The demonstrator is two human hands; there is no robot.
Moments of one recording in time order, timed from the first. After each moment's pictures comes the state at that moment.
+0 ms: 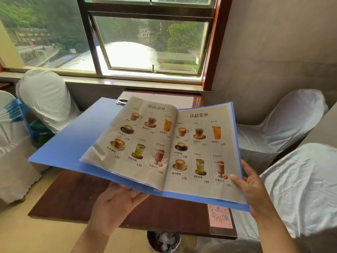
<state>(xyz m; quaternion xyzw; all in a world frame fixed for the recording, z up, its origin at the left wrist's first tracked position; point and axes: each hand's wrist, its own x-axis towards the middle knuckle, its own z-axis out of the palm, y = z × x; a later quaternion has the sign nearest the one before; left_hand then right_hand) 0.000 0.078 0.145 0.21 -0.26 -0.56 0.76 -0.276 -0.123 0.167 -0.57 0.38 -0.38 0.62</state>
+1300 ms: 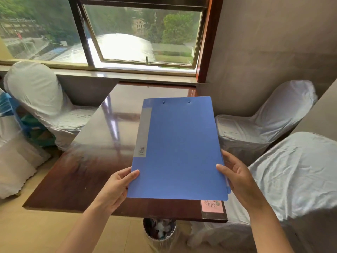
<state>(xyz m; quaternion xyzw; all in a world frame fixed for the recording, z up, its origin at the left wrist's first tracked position) -0.001 0.056 0.130 0.52 -0.25 -0.52 0.63 -0.284 -0.105 0.177 -0.61 0.30 -0.33 0.65</state>
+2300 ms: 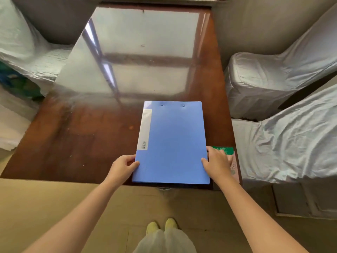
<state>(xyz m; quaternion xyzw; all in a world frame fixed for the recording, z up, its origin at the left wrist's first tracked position) 0.032 0.012 -0.032 0.82 -0.33 -0.37 0.29 -0.209 -0.150 -0.030 -0.79 0.57 0.01 0.20</state>
